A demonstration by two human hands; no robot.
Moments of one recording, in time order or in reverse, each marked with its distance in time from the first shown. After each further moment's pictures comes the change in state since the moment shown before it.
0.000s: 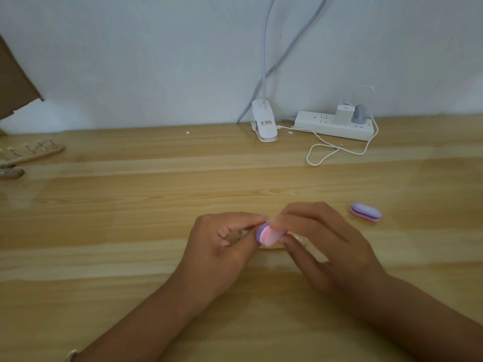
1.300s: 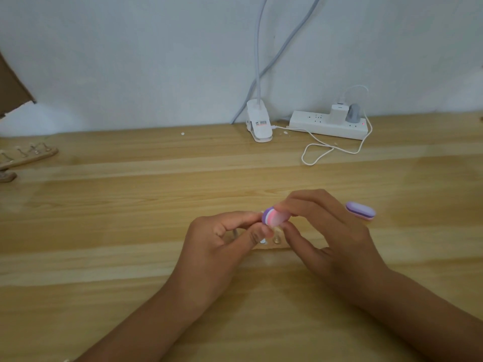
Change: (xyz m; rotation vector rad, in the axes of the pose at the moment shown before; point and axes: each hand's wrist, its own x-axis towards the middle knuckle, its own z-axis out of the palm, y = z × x) left_hand -0.002 0.005 0.004 -0.117 -0.020 -0.075; right_hand 0.006 0.005 -0.006 -0.110 0.025 0.138
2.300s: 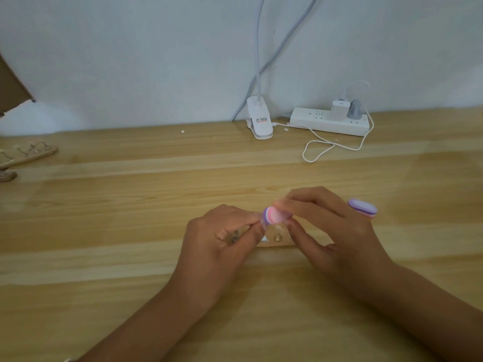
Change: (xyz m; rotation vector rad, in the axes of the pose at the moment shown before) left_hand 0.000 -0.005 -0.001 0.315 0.087 0.203; right_hand 0.001 -0.001 -0.003 0.014 -0.005 -0.014
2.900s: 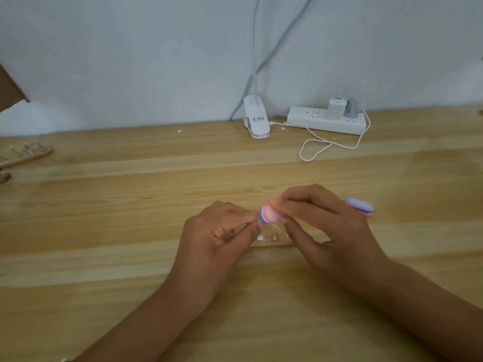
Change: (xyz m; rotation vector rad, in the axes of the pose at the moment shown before) left_hand 0.002 -0.004 0.000 -0.007 -0.023 0.034; right_hand -0.001 0.004 0.001 0.063 0.003 0.005
